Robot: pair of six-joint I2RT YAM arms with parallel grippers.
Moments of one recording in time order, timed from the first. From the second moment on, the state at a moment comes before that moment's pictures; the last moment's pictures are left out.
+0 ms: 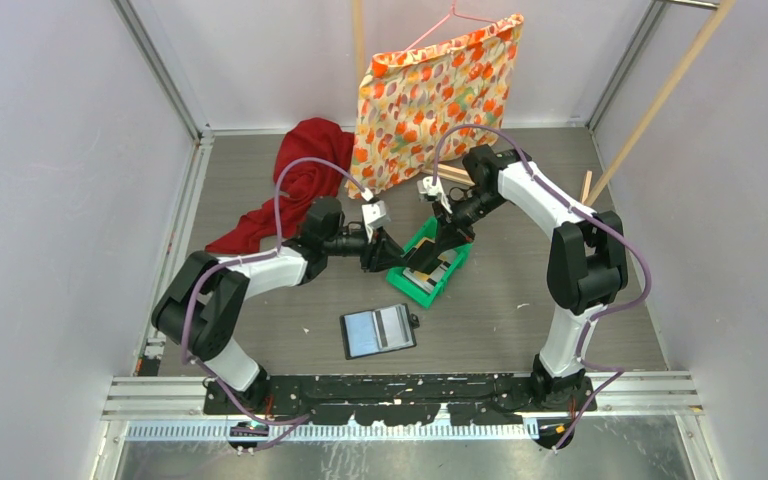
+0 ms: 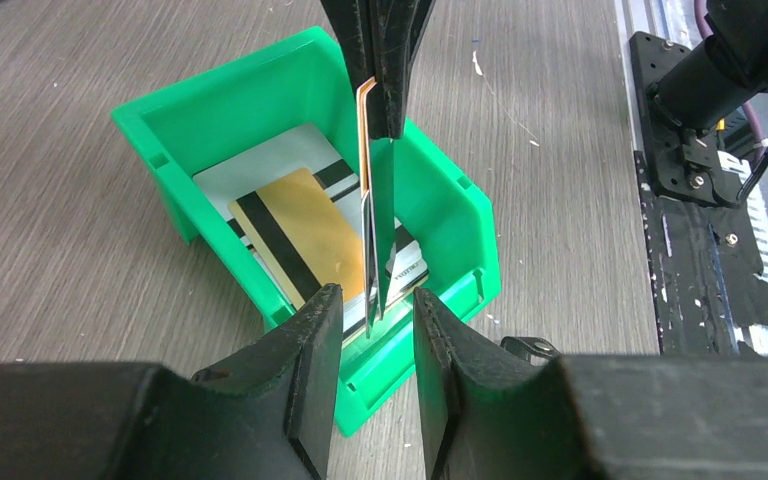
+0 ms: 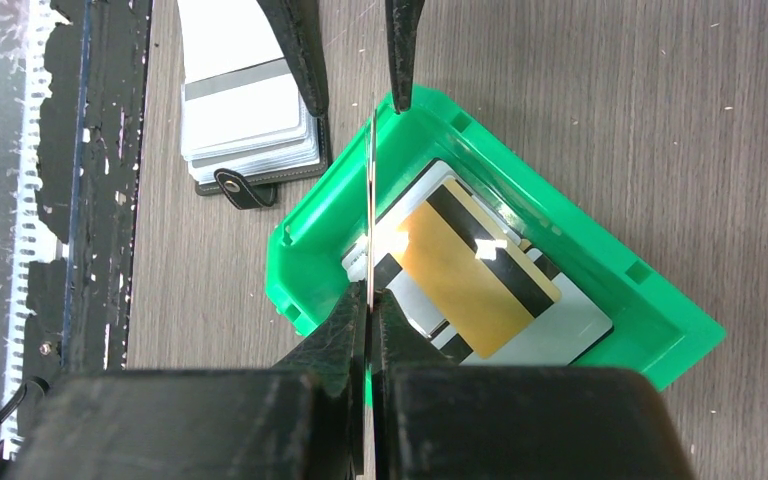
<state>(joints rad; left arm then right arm) -0.55 1.60 0.77 0.48 0.88 0.08 0.32 1.86 1.52 -1.18 -0.92 -1.19</state>
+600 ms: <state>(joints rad) -0.56 1.63 0.78 0.45 0.85 0.08 0.32 1.86 1.52 -1.19 -0.93 -1.20</state>
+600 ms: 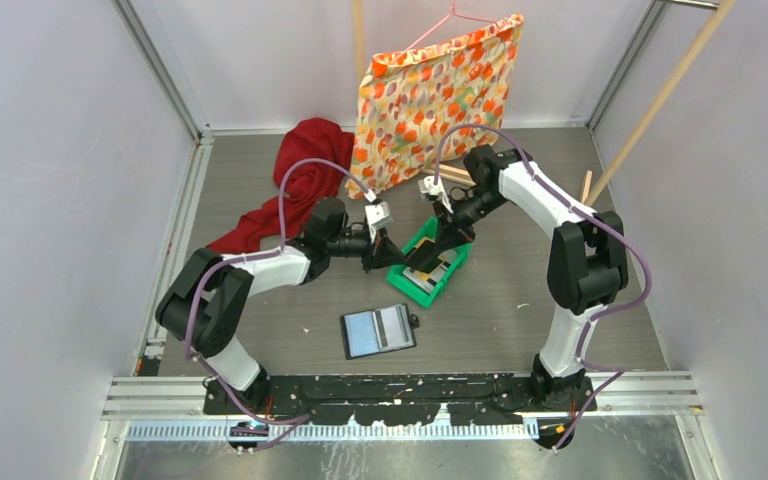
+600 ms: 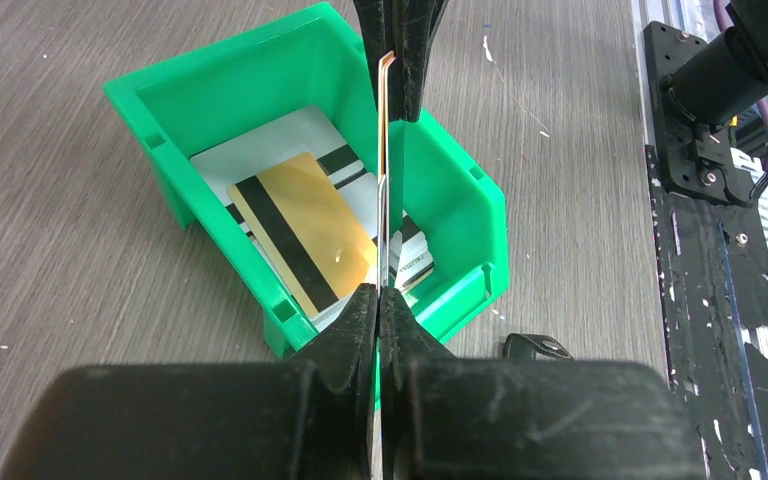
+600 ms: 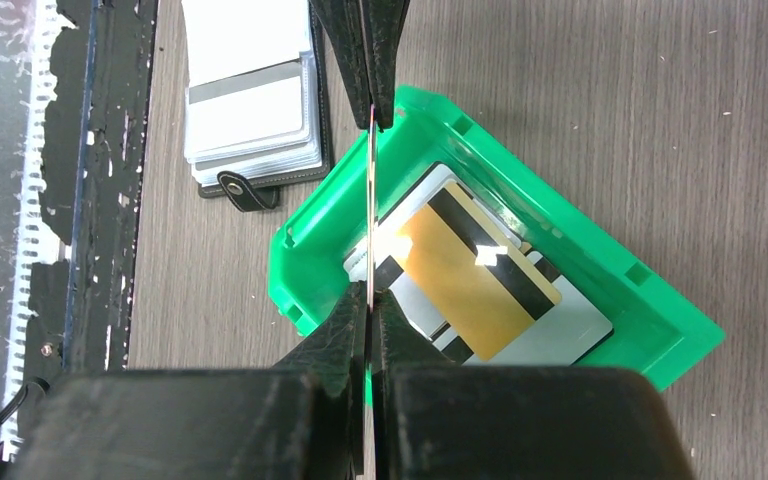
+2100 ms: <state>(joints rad) -0.41 1.16 0.68 0.09 0.87 -0.28 0.29 1.90 1.64 -1.18 -0.69 -0.89</state>
